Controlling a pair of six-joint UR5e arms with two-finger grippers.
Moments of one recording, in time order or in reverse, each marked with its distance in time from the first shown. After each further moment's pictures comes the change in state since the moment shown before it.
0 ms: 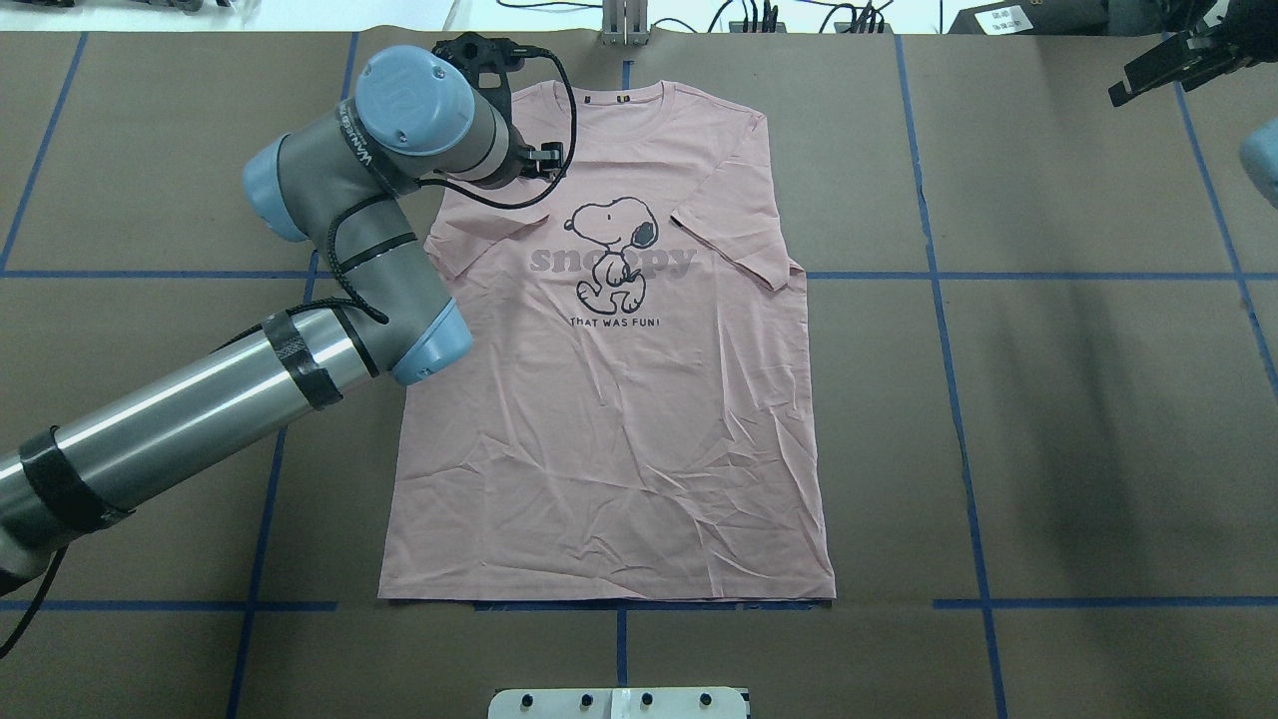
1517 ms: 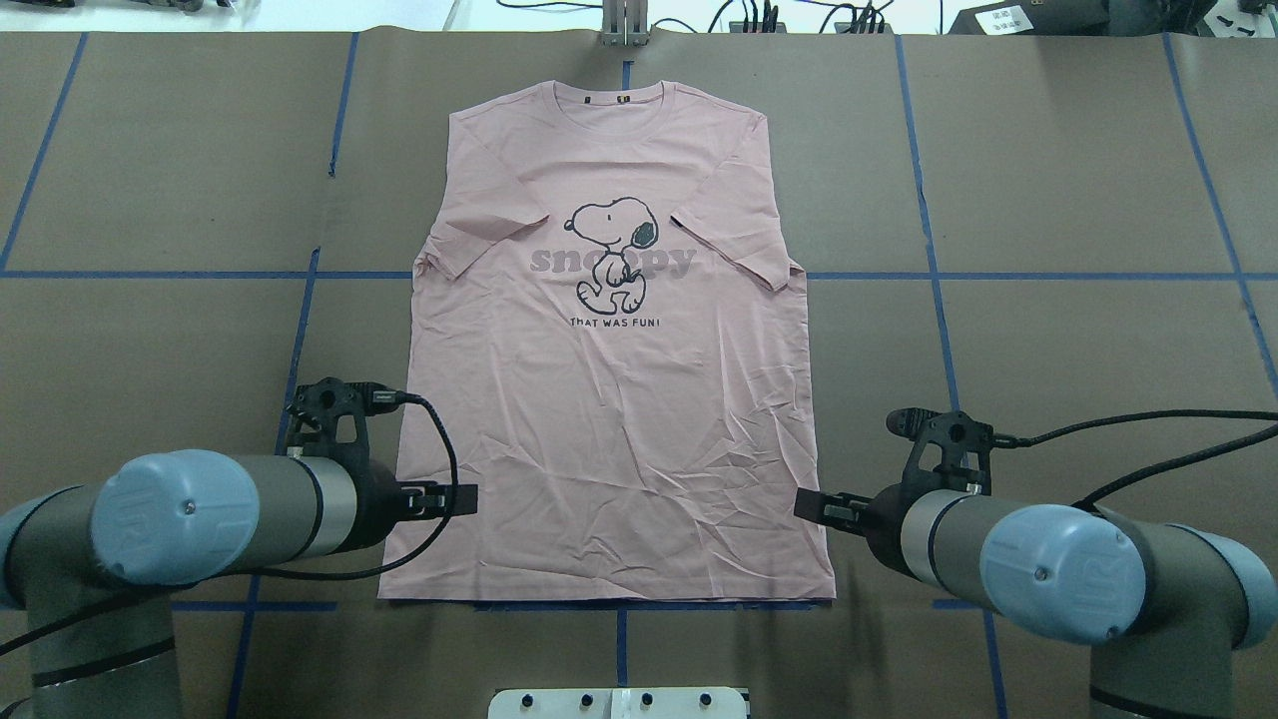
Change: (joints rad) left arm 0.435 0.657 -0.775 0.073 0.103 -0.314; right arm -1.091 -0.330 0.658 -0.014 -0.870 1.254
